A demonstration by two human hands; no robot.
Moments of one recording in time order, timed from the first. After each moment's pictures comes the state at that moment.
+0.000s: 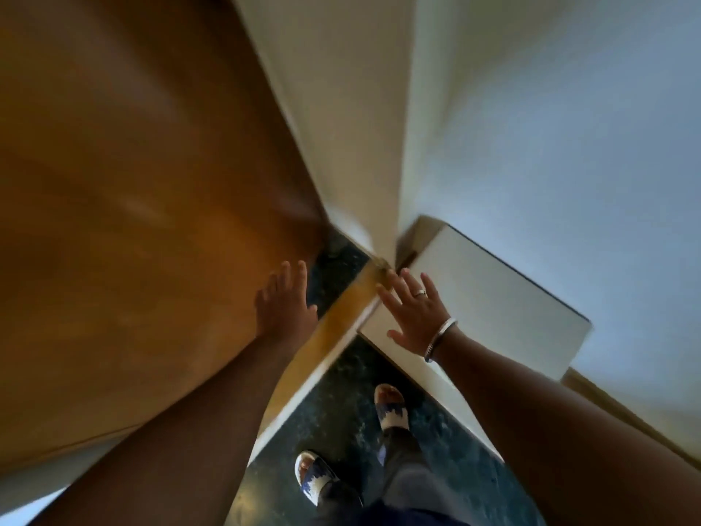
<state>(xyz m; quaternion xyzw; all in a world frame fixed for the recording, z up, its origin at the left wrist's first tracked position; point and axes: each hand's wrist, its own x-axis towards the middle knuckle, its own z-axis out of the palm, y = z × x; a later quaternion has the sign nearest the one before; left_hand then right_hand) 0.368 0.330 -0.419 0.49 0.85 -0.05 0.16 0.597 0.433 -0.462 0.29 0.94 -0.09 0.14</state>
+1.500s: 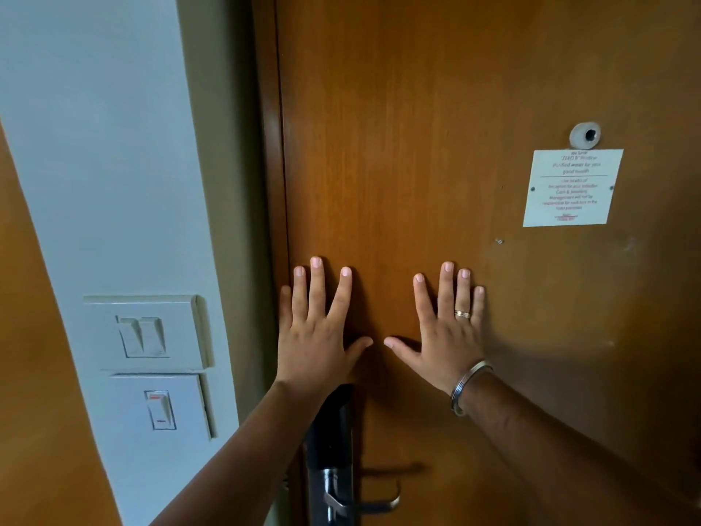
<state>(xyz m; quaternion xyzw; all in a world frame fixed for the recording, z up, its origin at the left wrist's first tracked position) 0.075 -0.030 0.029 0.19 0.86 0.08 -0.46 0.088 0.183 0.012 0.02 0.87 0.07 -0.48</state>
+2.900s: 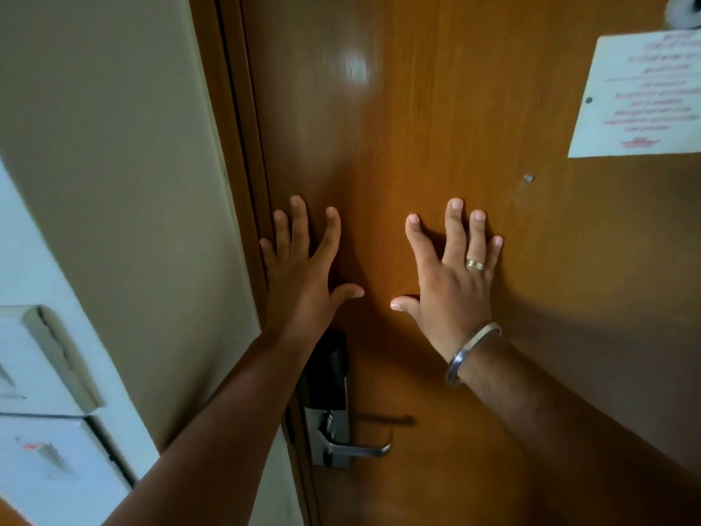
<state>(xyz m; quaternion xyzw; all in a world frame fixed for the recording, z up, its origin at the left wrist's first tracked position) -0.046 -0.002 0.031 0.18 0.89 0.13 -0.39 0.011 0.186 0.030 0.03 0.89 -0.01 -0.45</state>
